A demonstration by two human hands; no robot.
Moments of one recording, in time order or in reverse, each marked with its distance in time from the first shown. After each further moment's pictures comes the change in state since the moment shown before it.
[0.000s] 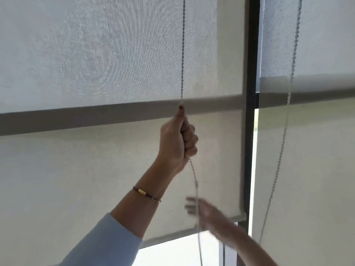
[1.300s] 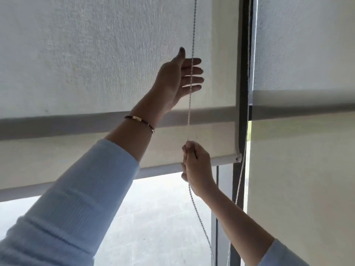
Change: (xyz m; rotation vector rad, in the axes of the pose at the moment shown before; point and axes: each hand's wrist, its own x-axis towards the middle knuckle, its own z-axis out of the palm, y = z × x) left_hand 0.115 0.088 0.039 0.372 0.023 0.021; right_hand 0.062 -0.105 0.015 0.243 0.374 -0.440
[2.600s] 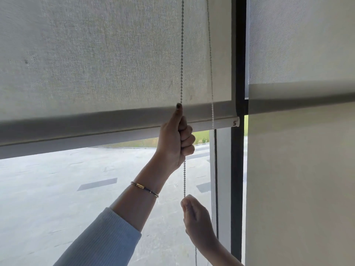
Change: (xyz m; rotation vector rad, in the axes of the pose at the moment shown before) left_hand -0.082 -0.103 0.006 -0.403 -0.078 -0.141; right_hand -0.089 0.117 -0.038 -0.461 0.001 -0.110
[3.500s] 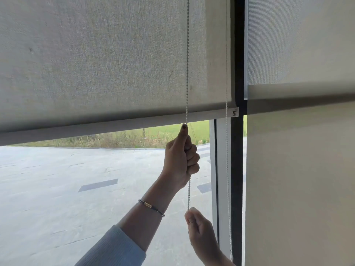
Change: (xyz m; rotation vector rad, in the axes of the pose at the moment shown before) left_hand -0.034 -0.029 -0.001 -0.003 0.084 -0.029; right_hand -0.033 0.021 0.002 -0.048 0.027 0.011
